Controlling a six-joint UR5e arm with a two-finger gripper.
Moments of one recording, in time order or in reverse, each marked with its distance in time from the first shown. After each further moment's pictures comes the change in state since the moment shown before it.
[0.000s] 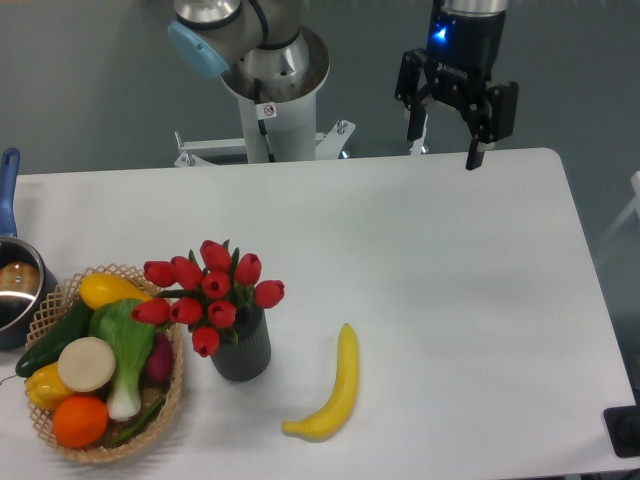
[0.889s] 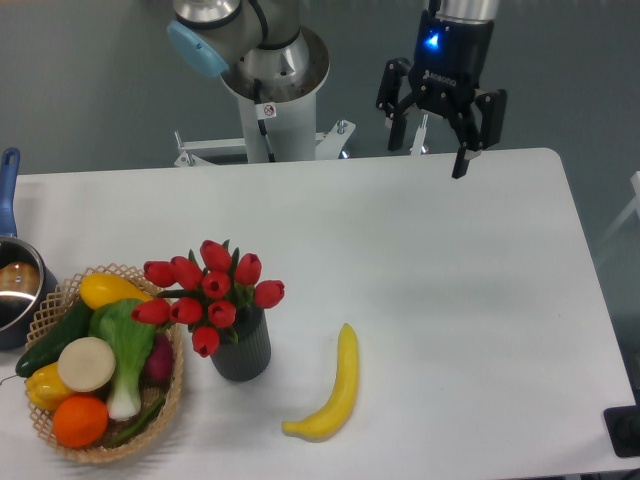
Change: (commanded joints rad) arm -0.008 0.032 -0.121 0.151 -0.170 -0.313
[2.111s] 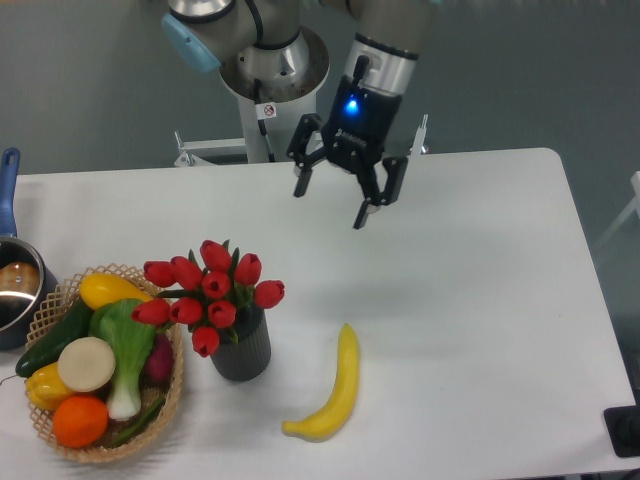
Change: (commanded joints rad) arm -0.118 -0.038 -0.224 0.147 -0.233 -0.137
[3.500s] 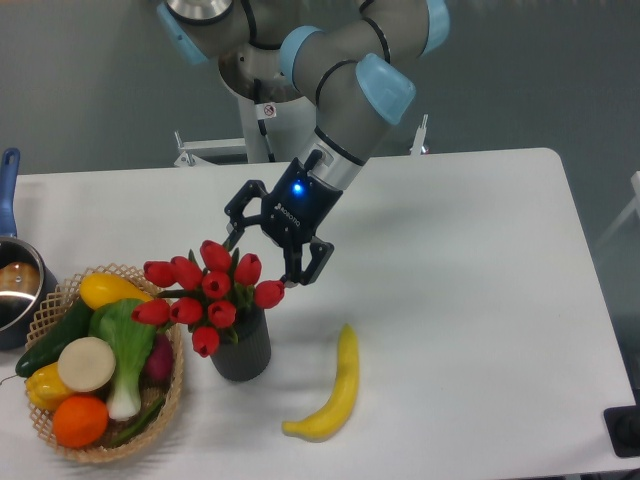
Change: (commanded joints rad) arm -0.146 -0.201 -0.003 0.167 -0.111 -0.005
